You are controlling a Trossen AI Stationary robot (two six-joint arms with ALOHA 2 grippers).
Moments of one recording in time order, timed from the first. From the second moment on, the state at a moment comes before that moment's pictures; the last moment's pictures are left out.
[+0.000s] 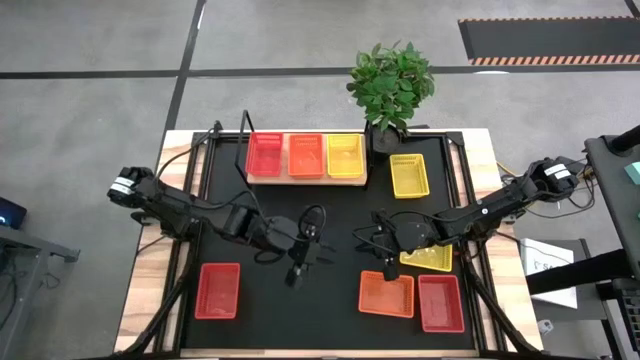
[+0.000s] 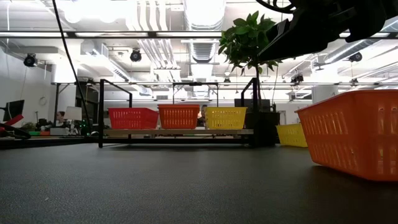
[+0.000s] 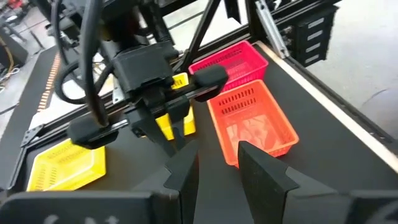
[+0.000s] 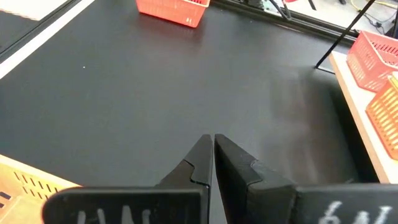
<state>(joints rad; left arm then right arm) -0.31 1.52 1.30 -0.22 -0.14 0.27 0.33 1.32 0.65 0.15 0.21 -0.10</state>
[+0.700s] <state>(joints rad) -0.31 1.52 1.30 -0.19 -0.15 0.26 0.33 1.32 0.65 0.15 0.21 -0.11</state>
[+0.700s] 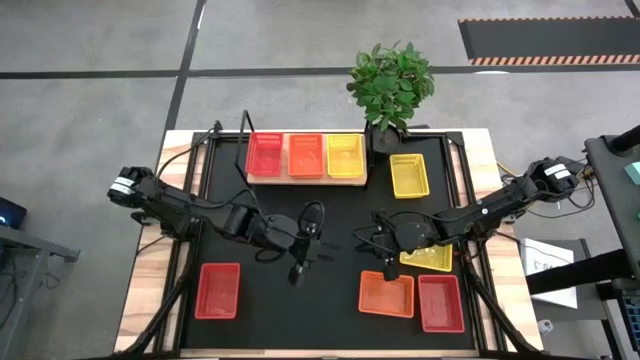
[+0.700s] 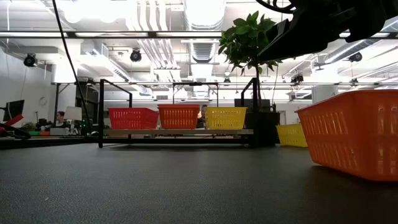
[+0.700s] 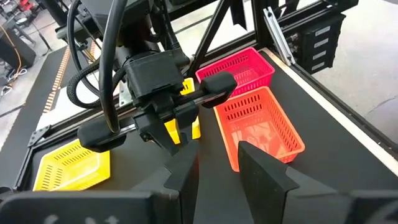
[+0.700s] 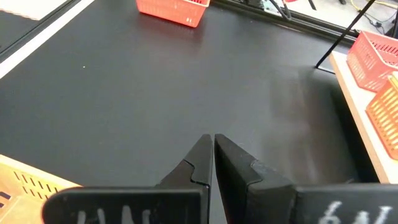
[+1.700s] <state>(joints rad) -0.34 1.52 1.30 -0.20 -0.15 0.21 0.33 1.32 0.65 0.15 0.21 -0.10</state>
